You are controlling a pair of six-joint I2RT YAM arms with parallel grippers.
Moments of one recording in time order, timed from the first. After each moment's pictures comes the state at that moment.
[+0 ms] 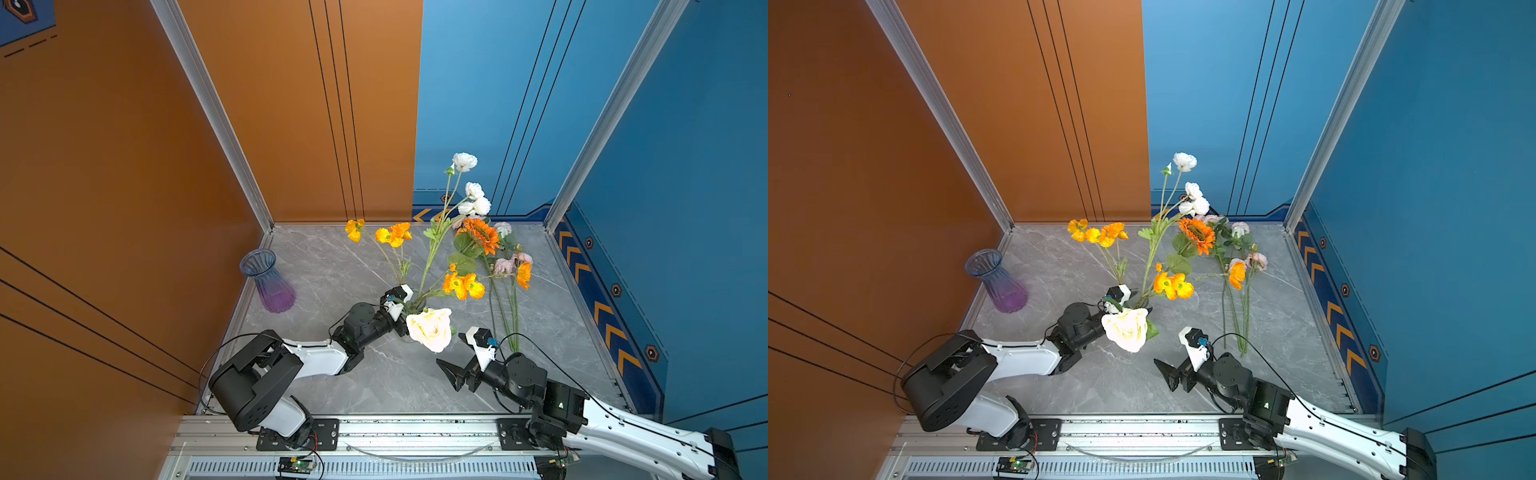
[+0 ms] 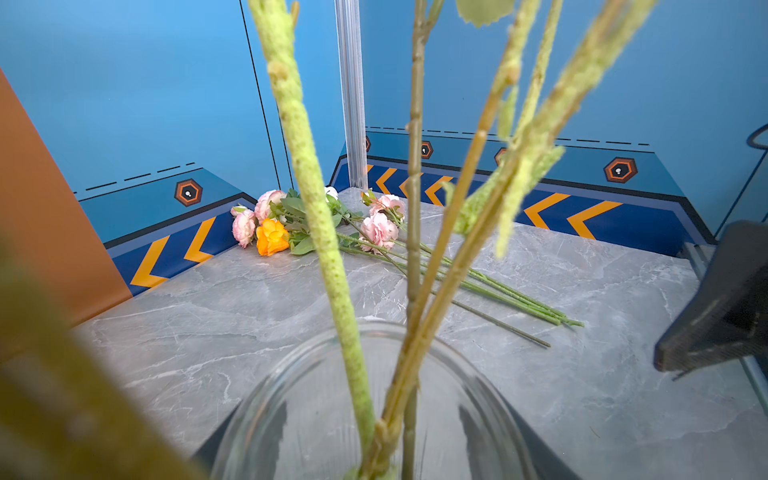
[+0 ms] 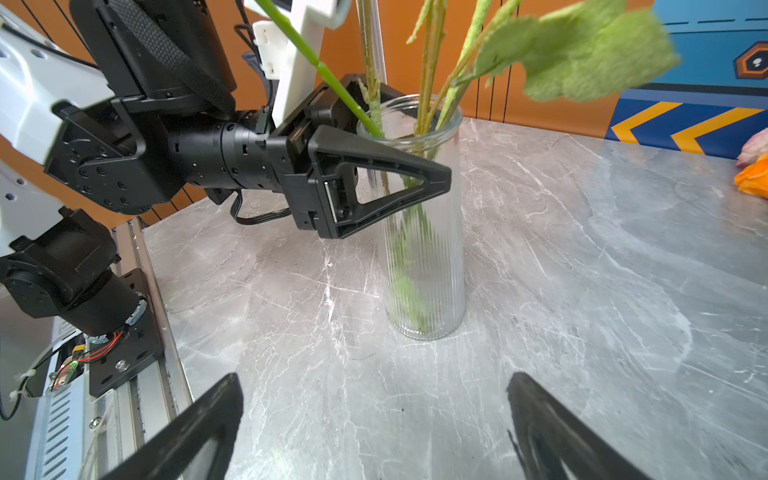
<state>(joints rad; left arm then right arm) -0.72 1.50 0.47 1.00 0.23 0.03 1.09 0.49 0.23 0.02 0.22 0.24</state>
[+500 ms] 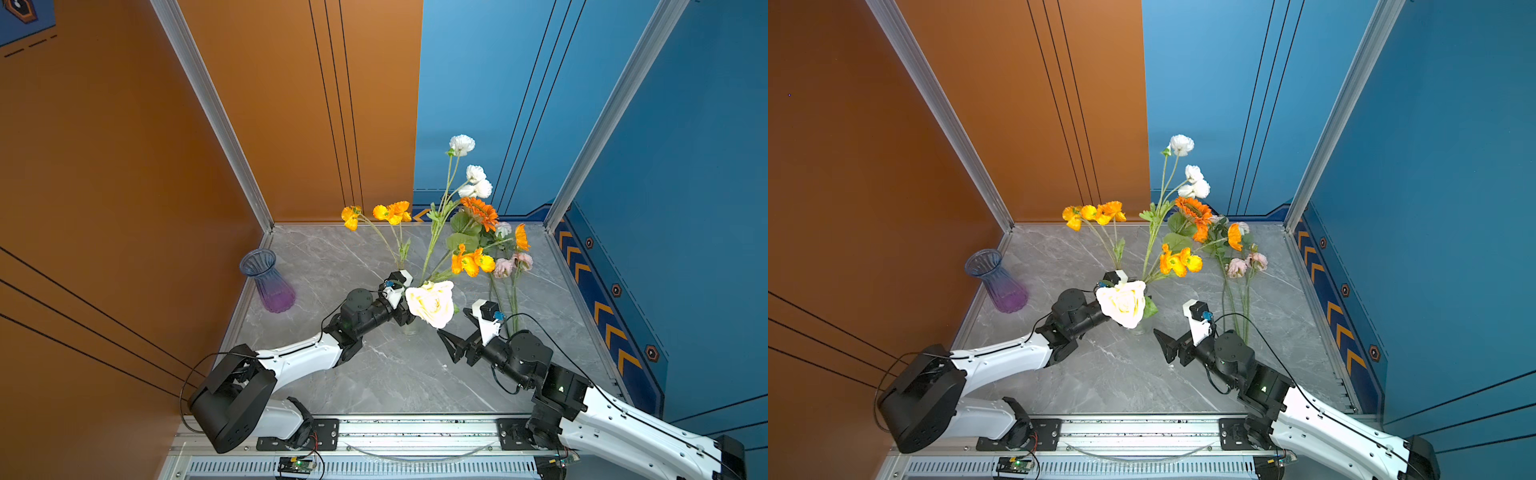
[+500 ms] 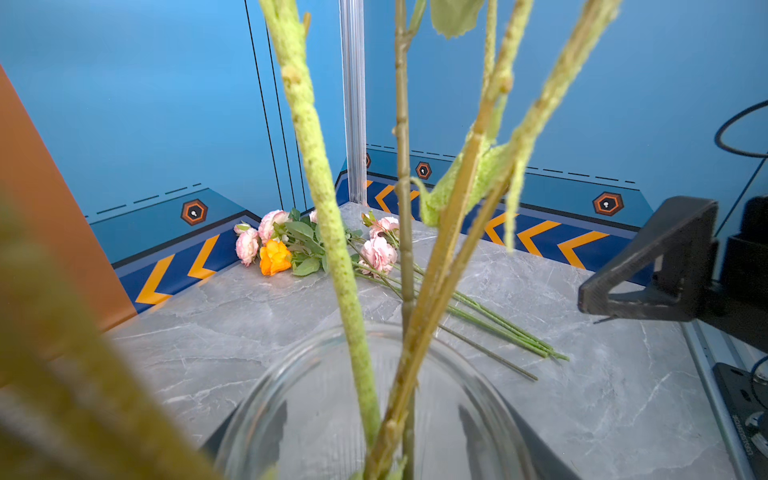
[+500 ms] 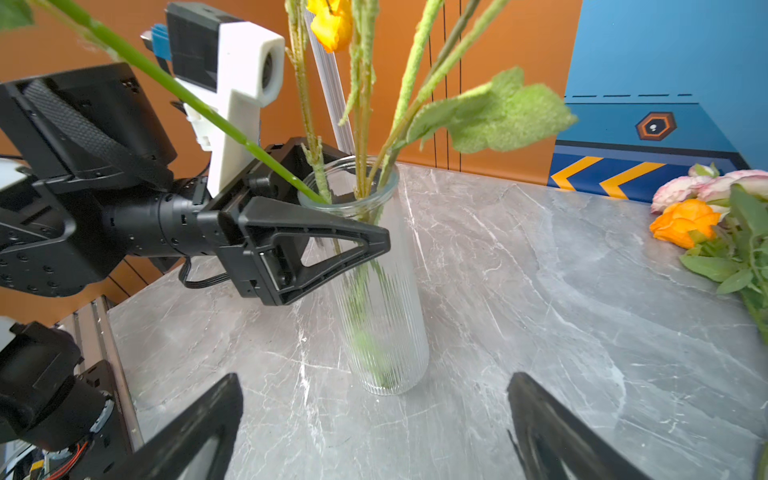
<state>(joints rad) -0.69 1.35 0.62 0.72 0.26 0.01 0.92 0.63 0.45 0.03 0.19 0.23</state>
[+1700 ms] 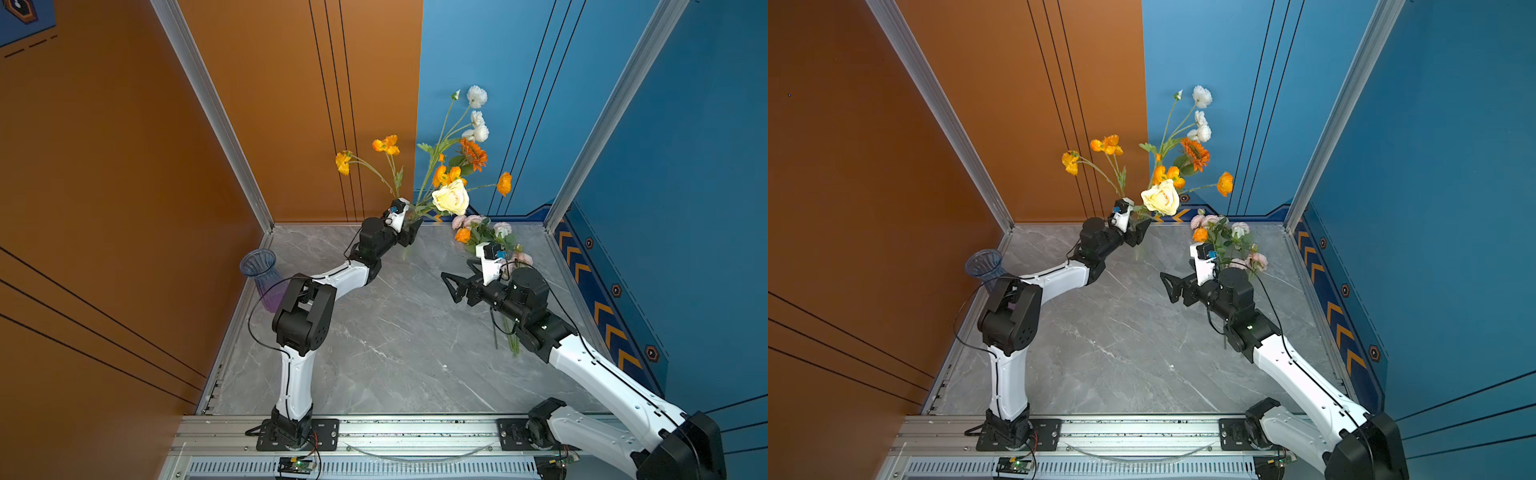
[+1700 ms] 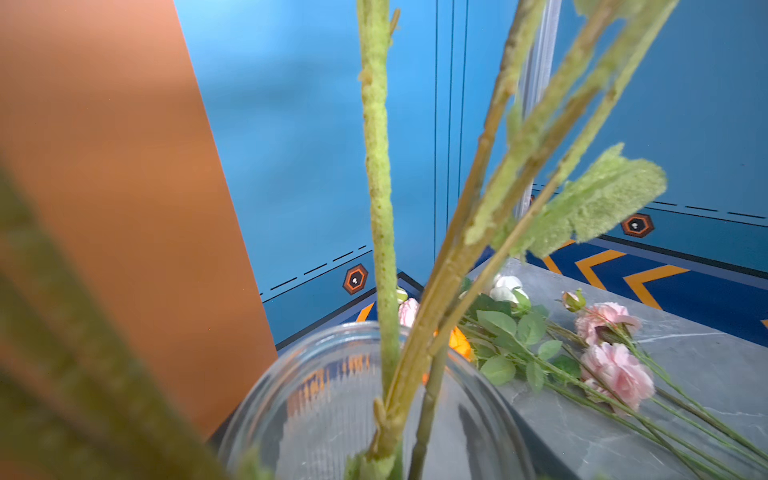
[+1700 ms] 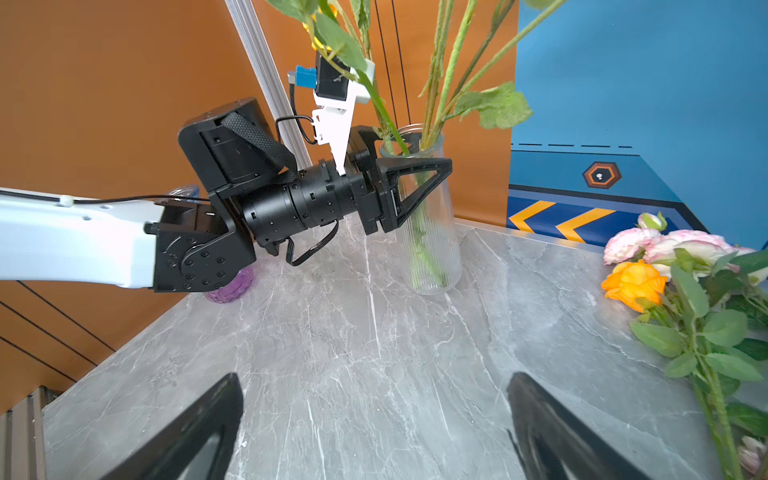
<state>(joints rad) -0.42 2.10 1.49 0.67 0.25 0.05 0.46 1.05 0.75 0.13 -0.22 0.20</state>
